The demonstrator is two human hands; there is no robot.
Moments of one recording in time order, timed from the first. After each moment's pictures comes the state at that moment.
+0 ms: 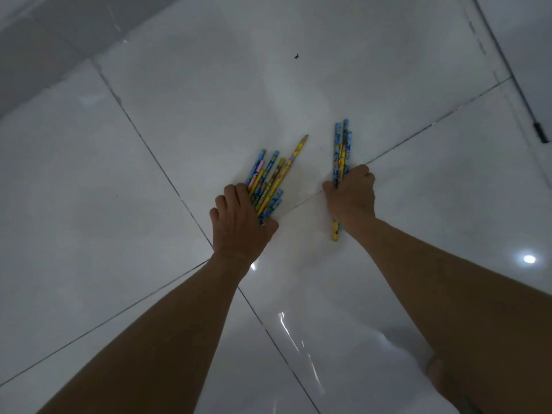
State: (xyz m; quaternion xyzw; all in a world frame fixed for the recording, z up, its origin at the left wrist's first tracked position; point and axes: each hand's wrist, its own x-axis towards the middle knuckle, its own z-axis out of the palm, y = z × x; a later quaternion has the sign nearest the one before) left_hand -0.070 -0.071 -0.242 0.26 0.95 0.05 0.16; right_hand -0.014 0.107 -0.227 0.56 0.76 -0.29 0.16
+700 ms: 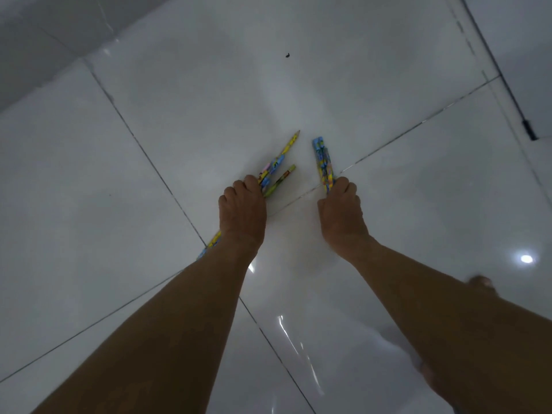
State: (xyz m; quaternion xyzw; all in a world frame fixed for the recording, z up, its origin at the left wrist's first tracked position) left_hand -0.072 -0.044 -0.245 0.32 0.92 -0.14 0.15; right_hand 0.024 0.091 -0.225 0.42 0.84 -0.28 0.20
